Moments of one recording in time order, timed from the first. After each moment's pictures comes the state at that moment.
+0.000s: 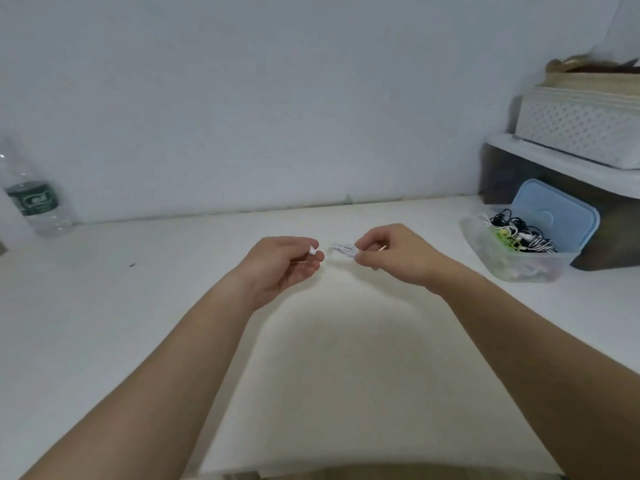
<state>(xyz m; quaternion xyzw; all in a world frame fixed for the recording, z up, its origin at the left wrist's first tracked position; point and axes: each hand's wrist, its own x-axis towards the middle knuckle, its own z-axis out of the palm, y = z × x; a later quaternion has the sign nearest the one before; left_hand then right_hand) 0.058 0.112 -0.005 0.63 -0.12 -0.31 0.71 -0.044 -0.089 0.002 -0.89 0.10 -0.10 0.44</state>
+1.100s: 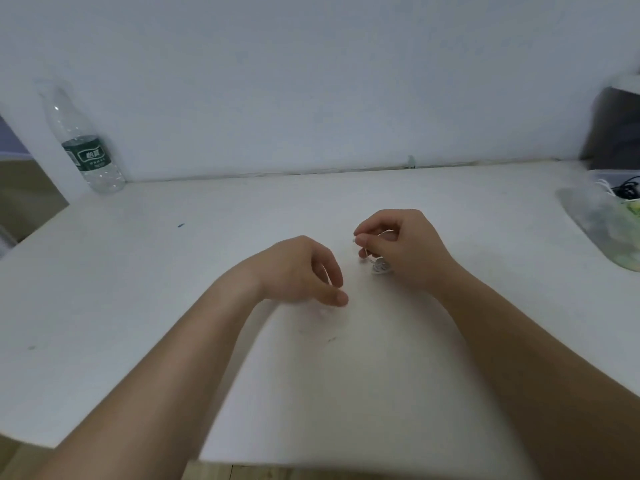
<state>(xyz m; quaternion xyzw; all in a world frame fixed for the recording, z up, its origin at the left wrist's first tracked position) 0.070 0.179 -0.022 0.89 -0.30 -0.23 0.24 0.016 -0.020 -0.056 -0.83 0.01 -0.18 0.52</state>
